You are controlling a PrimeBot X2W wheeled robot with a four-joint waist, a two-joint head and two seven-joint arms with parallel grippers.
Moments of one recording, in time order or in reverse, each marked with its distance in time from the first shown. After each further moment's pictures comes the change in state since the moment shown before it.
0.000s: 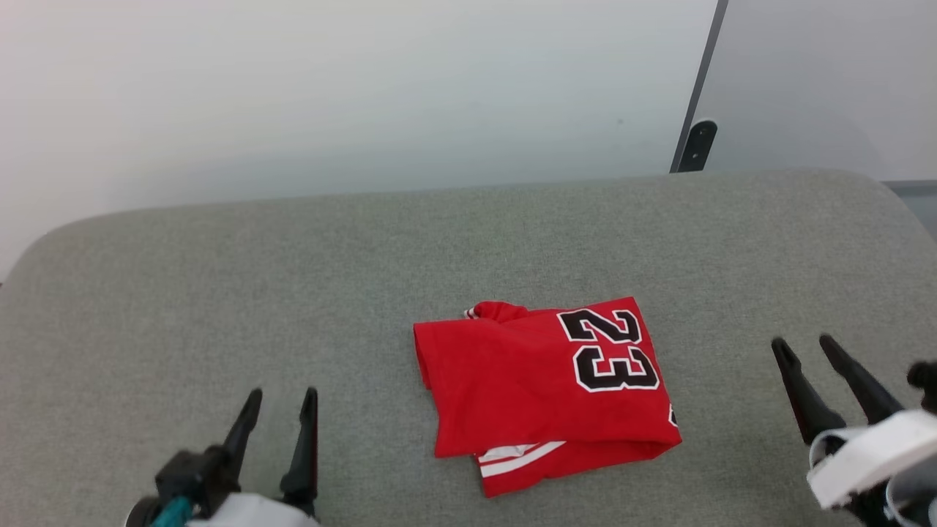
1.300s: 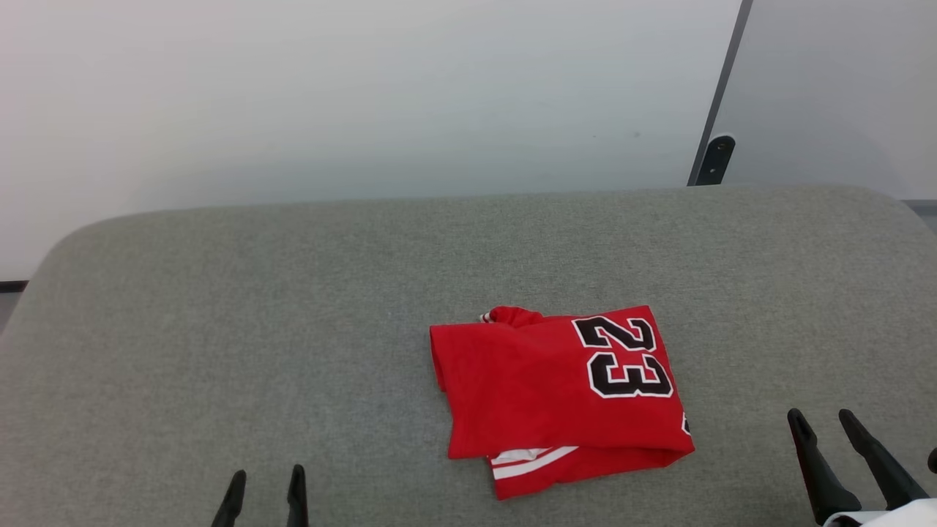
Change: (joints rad) left arm 0.304 -0.028 0.001 -0.284 0.009 0.107 0.048; right arm 0.311 0.177 -0.224 -0.293 -0.165 0.000 0.118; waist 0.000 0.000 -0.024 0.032
